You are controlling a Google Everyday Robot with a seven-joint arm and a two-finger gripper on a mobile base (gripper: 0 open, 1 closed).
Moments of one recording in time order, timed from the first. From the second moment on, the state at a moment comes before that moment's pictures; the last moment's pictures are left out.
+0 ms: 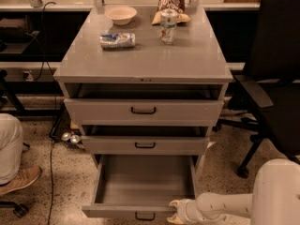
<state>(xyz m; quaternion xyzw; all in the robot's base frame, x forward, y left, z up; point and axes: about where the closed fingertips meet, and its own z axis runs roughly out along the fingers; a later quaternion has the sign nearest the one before) 0.436 -0.109 0.185 -0.62 0.73 0.14 0.27</state>
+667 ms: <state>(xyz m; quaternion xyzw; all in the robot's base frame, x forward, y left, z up) 0.433 -0.125 0.217 -0.62 0.73 0.11 0.27</state>
